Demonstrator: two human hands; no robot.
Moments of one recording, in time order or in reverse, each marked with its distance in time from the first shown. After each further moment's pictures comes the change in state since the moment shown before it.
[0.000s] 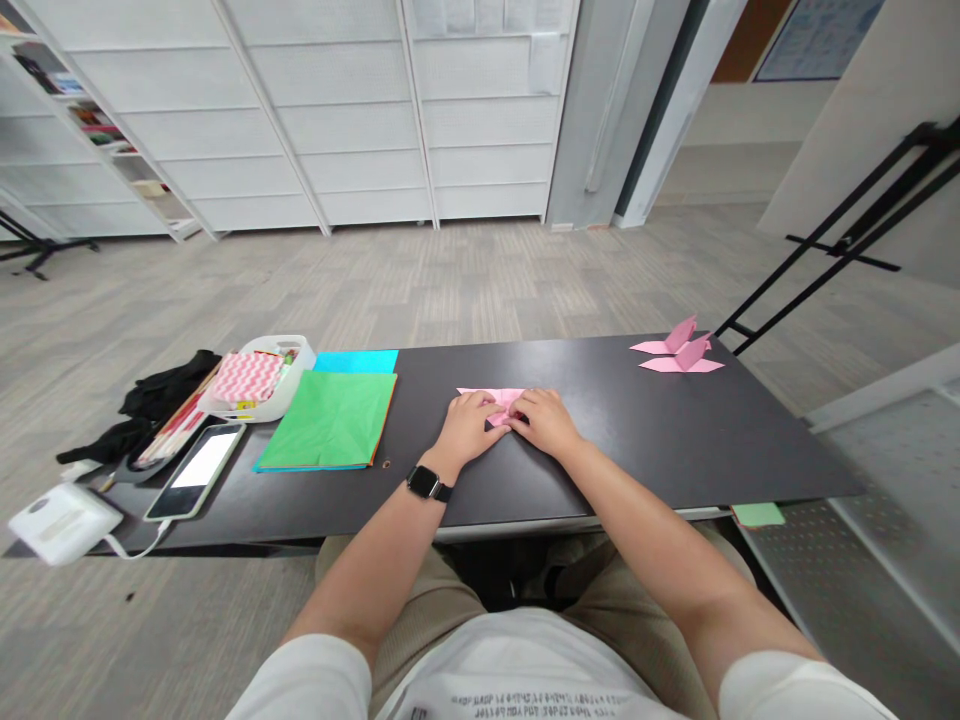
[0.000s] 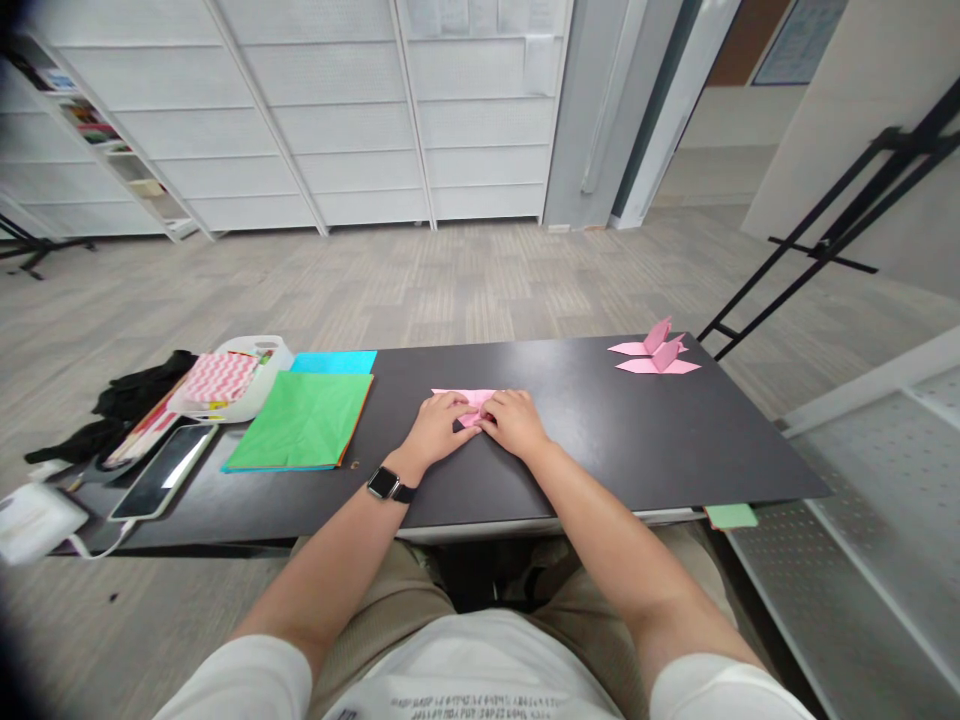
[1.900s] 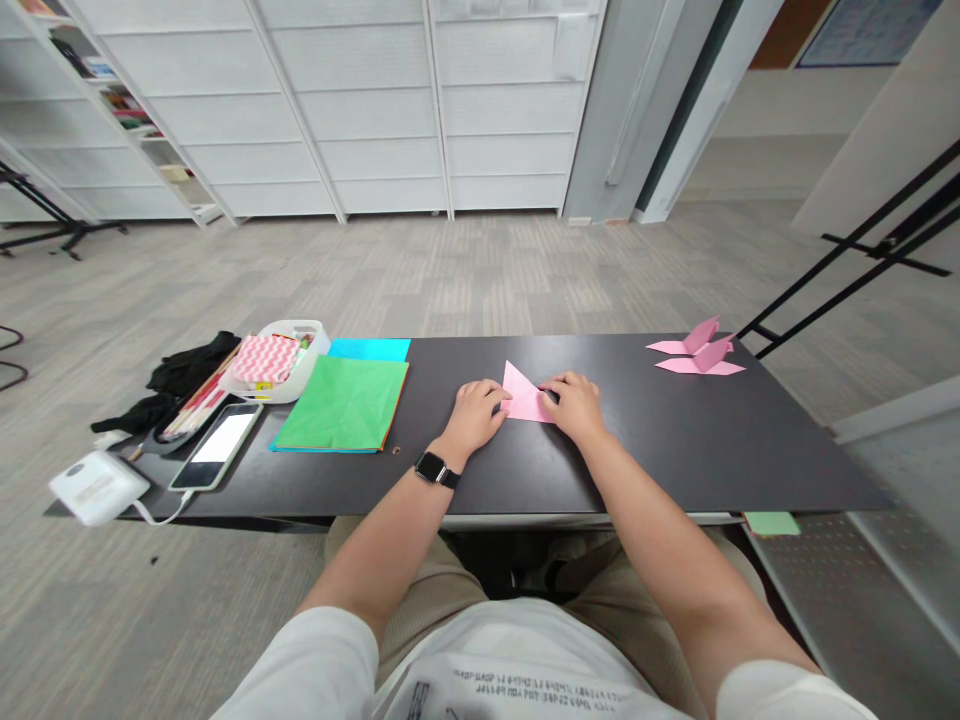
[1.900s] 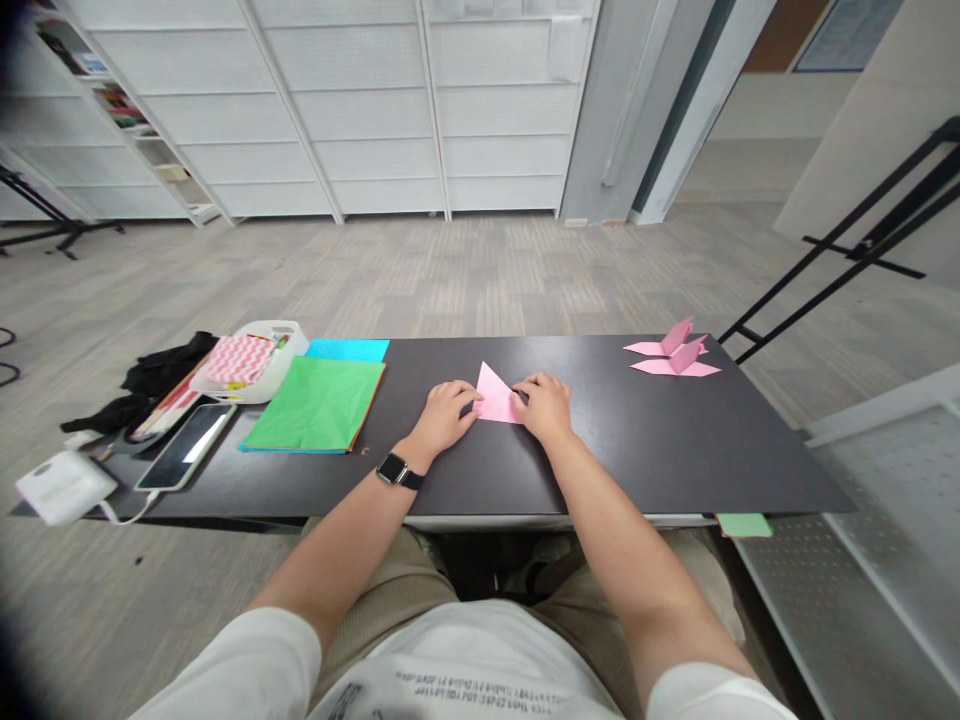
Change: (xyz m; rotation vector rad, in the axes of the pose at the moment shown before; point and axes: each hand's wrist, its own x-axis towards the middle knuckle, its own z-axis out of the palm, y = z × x) left_hand 0.000 -0.002 -0.008 -0.045 0.000 -0.036; right_hand 0.001 0.025 -0.007 0.023 0.123 0.372
